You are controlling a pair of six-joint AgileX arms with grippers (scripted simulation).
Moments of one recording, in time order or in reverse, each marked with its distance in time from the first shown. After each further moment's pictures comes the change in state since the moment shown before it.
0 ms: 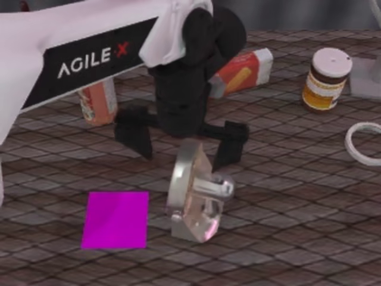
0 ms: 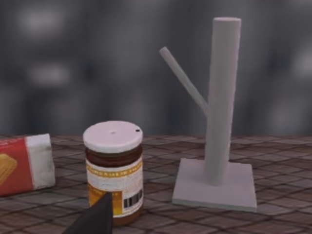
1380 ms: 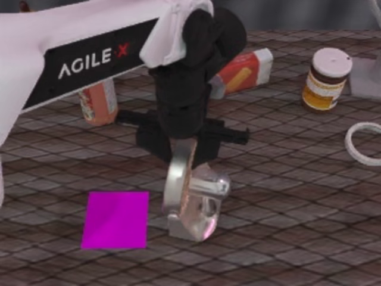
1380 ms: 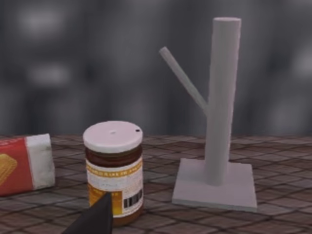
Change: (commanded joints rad) left arm 0.000 0.000 -0.001 0.001 0.000 0.000; right arm 0.000 0.000 0.000 0.000 0.000 0.000
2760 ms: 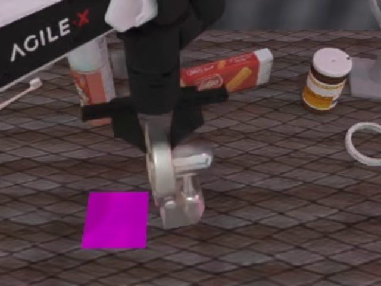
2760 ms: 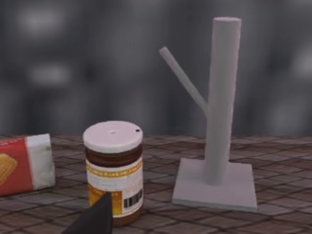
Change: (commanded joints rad) left arm 0.054 -0.076 0.094 -0.202 0.002 -0.383; right arm 0.000 0.000 0.000 0.000 0.000 0.000
